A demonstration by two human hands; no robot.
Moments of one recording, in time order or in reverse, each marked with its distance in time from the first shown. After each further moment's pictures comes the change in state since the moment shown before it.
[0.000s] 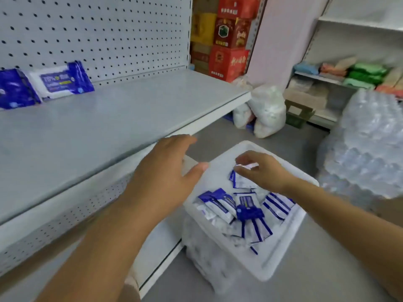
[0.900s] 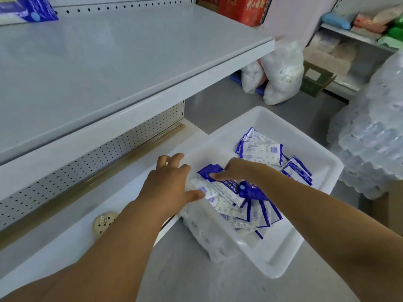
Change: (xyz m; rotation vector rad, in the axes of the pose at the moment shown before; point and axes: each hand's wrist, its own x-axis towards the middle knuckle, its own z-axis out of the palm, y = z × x) left_hand -0.003 -0.088 0.130 0.304 -0.576 -0.187; right_hand 0.086 0.076 0.142 -0.307 -0.579 0.478
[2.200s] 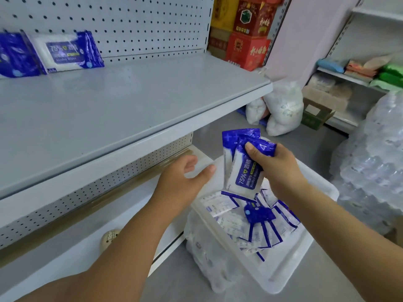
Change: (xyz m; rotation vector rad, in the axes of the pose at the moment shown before) left_hand -0.034 0.024 -0.050 -0.962 0.340 -0.137; right_hand -0.161 -0.017 -0.062 1.164 0.535 -0.399
